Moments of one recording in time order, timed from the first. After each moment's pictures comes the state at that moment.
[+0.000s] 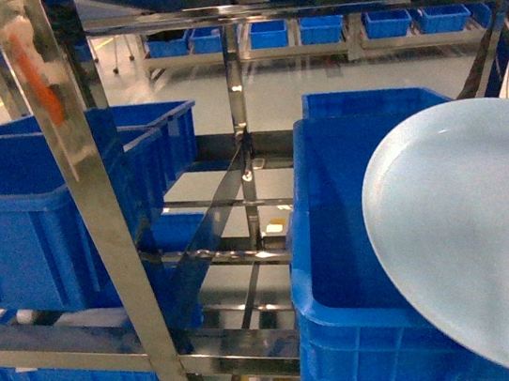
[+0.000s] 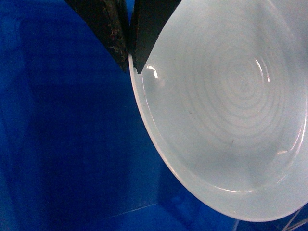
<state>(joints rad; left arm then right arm) 0.00 0.01 0.01 0.00 0.00 0.00 -0.06 1.19 0.50 0.00 -0.28 0.34</state>
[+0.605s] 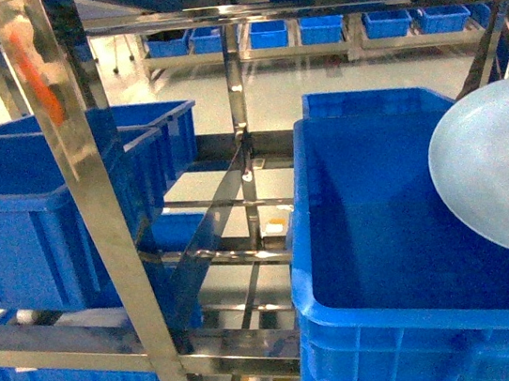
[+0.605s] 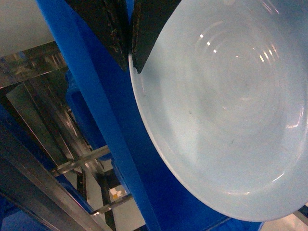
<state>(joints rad) 0.00 0.01 0.01 0.00 0.00 0.00 -0.10 1.50 0.56 0.35 0.04 0.48</state>
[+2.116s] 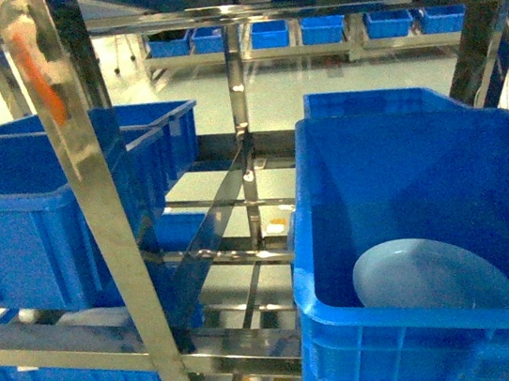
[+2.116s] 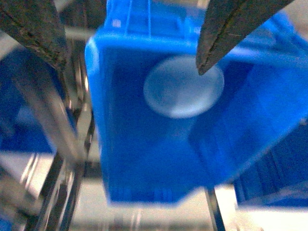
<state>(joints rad) 0.00 0.01 0.01 0.00 0.00 0.00 -0.16 0.47 0.26 -0.18 -0.16 0.00</state>
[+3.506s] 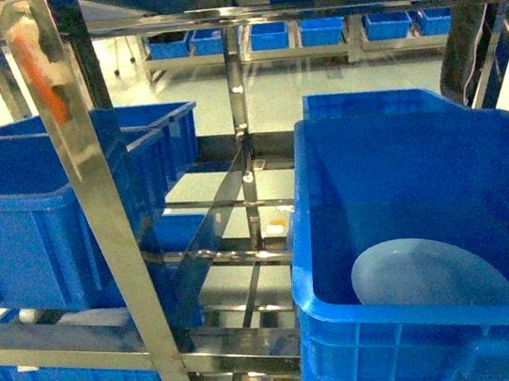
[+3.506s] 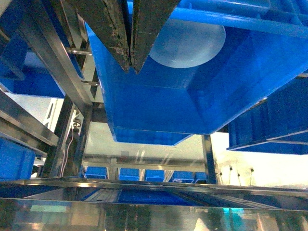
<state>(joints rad) 0.00 0.01 0.01 0.00 0.00 0.00 0.00 0.01 0.01 0.00 0.00 0.00</state>
